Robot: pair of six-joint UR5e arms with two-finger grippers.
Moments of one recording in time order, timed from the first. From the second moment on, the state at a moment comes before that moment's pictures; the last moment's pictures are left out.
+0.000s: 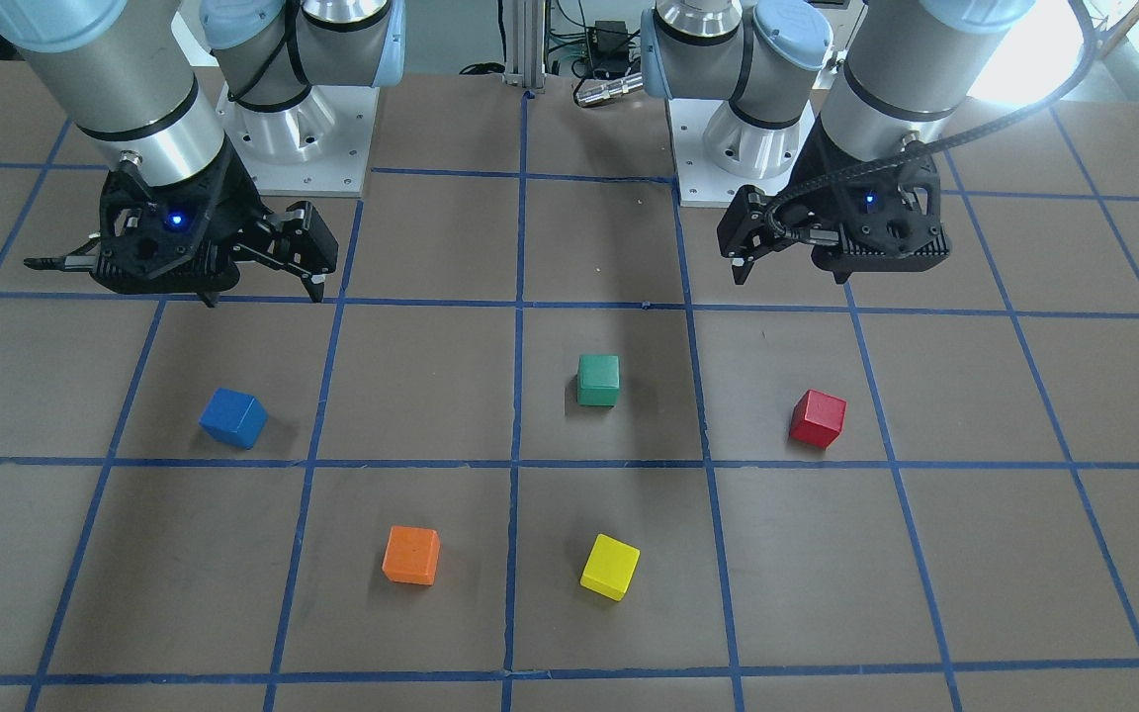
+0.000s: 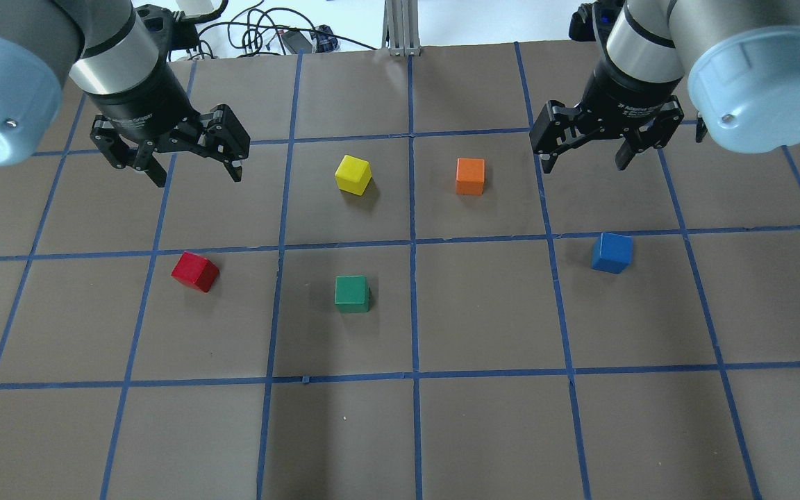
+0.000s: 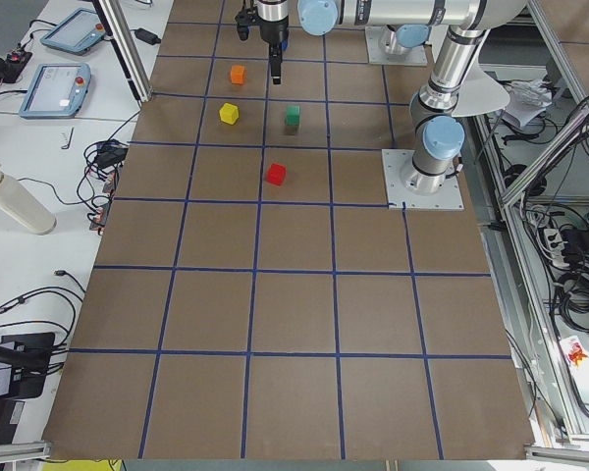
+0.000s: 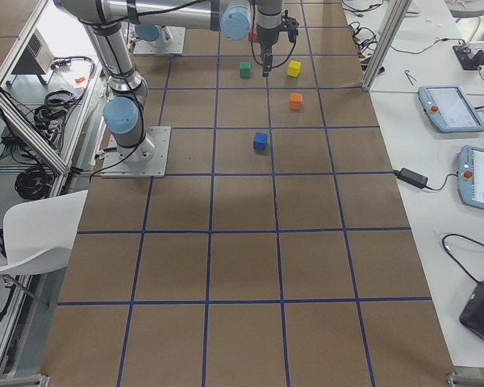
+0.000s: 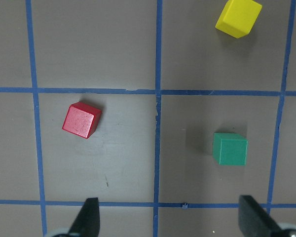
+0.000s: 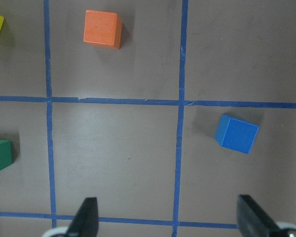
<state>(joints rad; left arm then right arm) -1.57 -1.60 -1.57 -1.57 1.57 -0.03 1.58 -1.52 1.62 -1.68 -1.51 -0.02</state>
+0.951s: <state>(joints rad) -1.53 -1.62 -1.63 -1.48 1.58 0.13 1.58 -1.53 1.63 -1.67 -1.51 -0.02</state>
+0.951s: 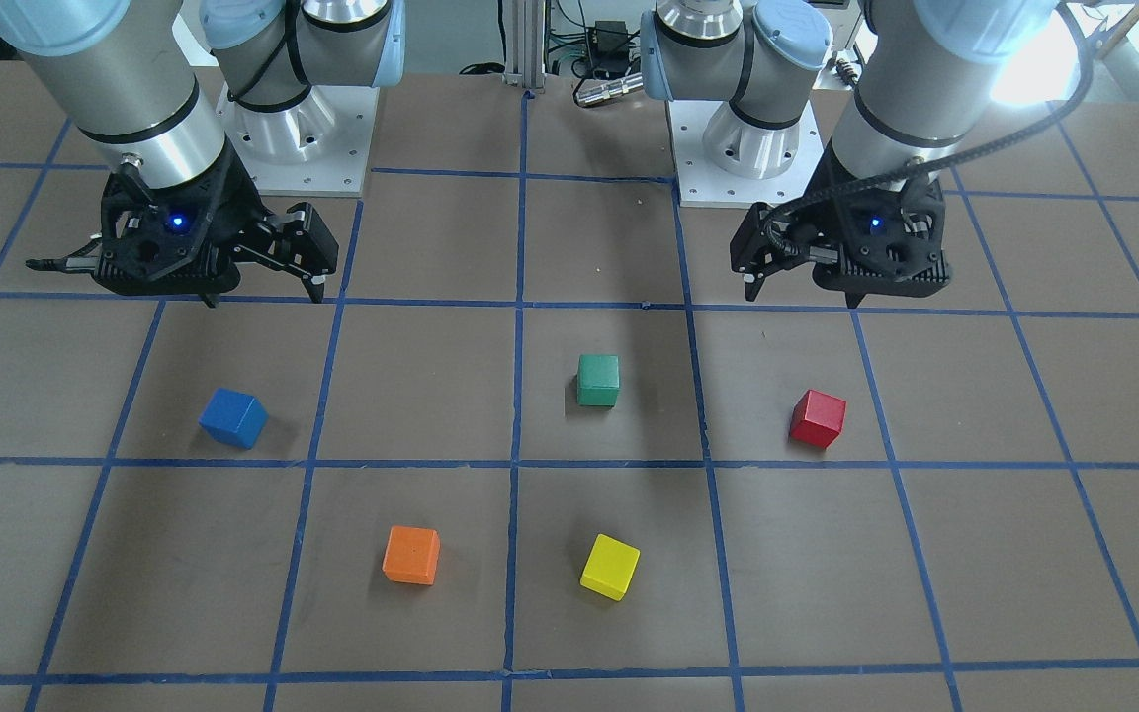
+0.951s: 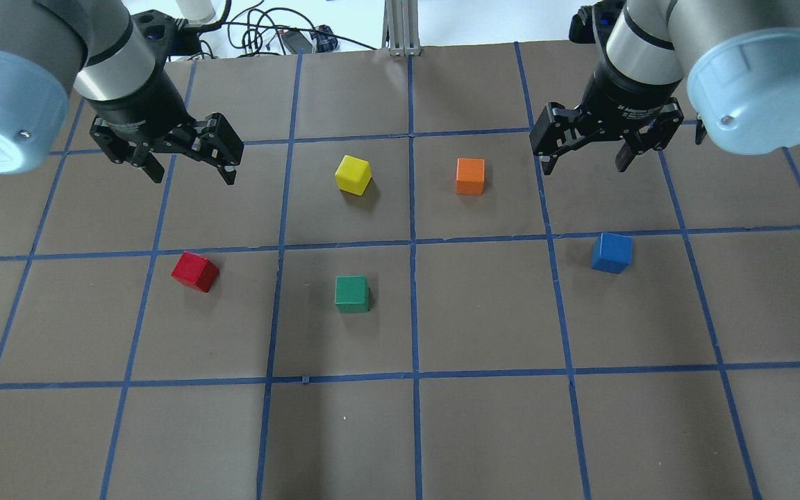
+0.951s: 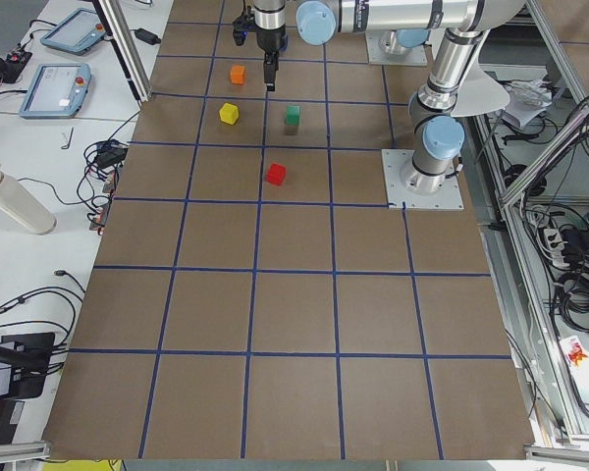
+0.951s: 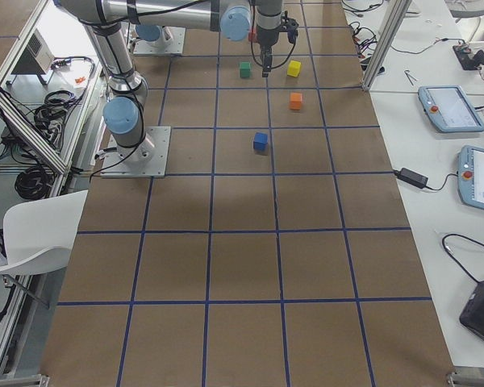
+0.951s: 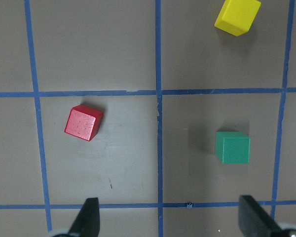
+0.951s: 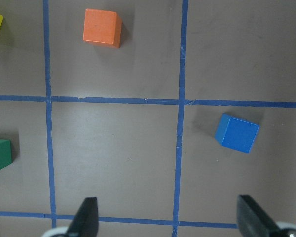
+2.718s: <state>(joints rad) -1.32 -1.86 -1.99 -0.96 1.65 0.60 1.58 -1.52 1.62 -1.68 -1.51 -0.02</state>
